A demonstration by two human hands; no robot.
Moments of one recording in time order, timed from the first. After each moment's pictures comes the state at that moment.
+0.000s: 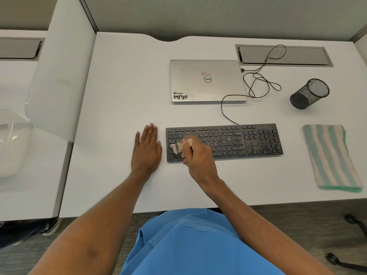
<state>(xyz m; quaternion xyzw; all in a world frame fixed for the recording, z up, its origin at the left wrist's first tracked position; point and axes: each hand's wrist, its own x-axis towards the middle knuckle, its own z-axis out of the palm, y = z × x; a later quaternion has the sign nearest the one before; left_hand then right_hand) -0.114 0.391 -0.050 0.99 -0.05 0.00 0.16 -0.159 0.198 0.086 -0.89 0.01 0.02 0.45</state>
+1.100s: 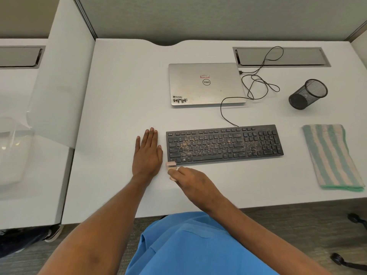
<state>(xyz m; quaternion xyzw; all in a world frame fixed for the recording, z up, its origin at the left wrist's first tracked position) -0.113 0.391 -0.050 0.99 -0.05 0.00 0.16 -0.201 0.195 0.063 -0.94 -0.28 0.03 0.21</state>
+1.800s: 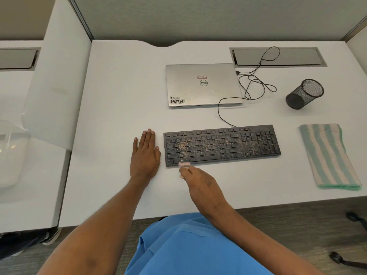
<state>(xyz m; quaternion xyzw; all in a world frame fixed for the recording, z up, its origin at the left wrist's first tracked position) -0.113 0.390 -0.050 0.99 -0.05 0.00 0.16 -0.213 0.186 0.074 -0.97 -0.15 0.04 0.19</state>
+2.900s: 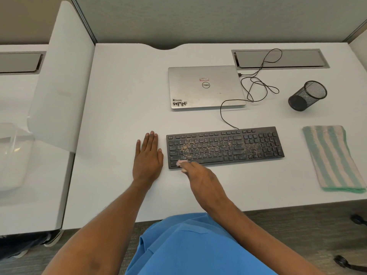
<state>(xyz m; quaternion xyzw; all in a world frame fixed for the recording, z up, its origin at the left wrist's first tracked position) -0.114 0.391 -0.051 0.99 -0.05 0.00 0.16 -0.196 0.192 0.079 -0.96 -0.12 0.03 0.24</state>
